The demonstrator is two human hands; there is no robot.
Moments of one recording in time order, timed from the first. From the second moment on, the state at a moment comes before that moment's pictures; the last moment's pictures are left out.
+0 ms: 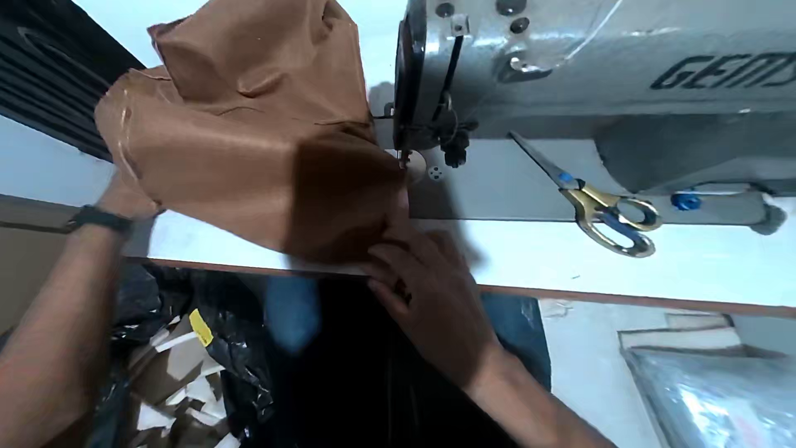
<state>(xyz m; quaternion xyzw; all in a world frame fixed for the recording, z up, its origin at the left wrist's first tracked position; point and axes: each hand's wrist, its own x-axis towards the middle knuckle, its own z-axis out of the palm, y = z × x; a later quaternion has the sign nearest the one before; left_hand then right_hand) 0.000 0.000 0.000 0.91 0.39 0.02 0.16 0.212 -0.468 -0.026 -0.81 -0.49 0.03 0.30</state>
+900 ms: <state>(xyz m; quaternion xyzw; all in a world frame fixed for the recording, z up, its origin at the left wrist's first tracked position) 0.119 -0.246 0.048 0.95 -0.13 0.23 0.18 0.185 -0.466 -0.039 -0.72 -0.50 -0.10 0.47</state>
